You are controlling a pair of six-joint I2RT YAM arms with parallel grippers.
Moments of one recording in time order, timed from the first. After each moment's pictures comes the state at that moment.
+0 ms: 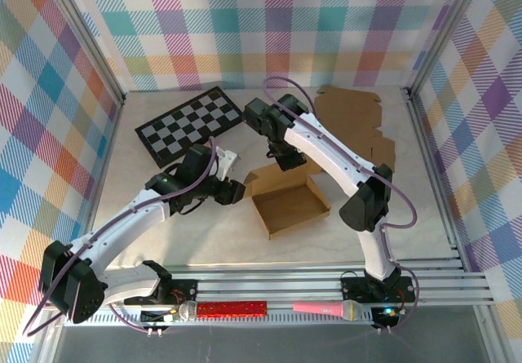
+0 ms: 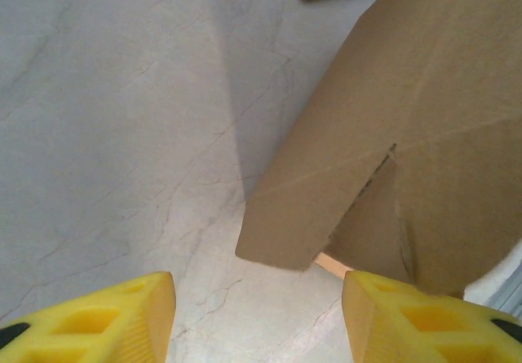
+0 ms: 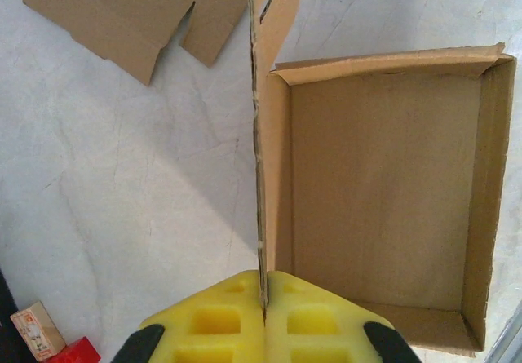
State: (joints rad) left arm -0.59 1.18 0.91 -0.55 0.19 -0.11; right arm 0.81 2.06 2.24 -1.69 0.32 1.98
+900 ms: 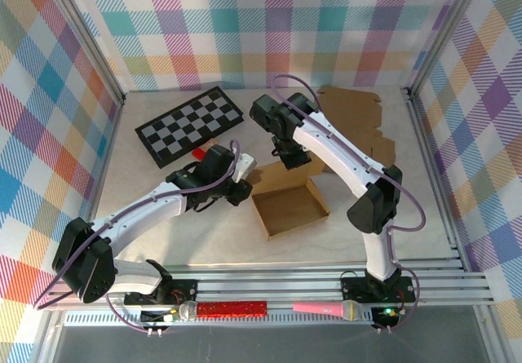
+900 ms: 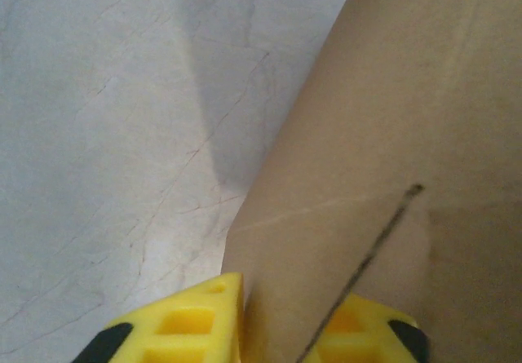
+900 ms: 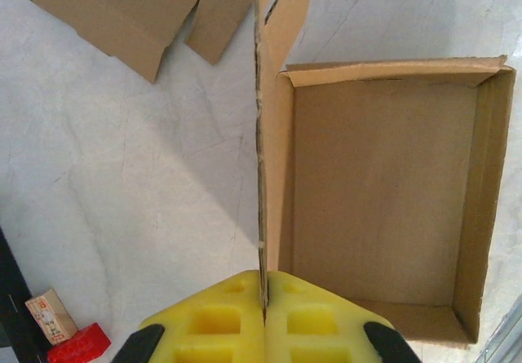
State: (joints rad) left arm -0.67 1.32 0.94 -0.47 0.15 -0.05; right arm 0.78 1.99 2.16 -1.63 0.28 1.94
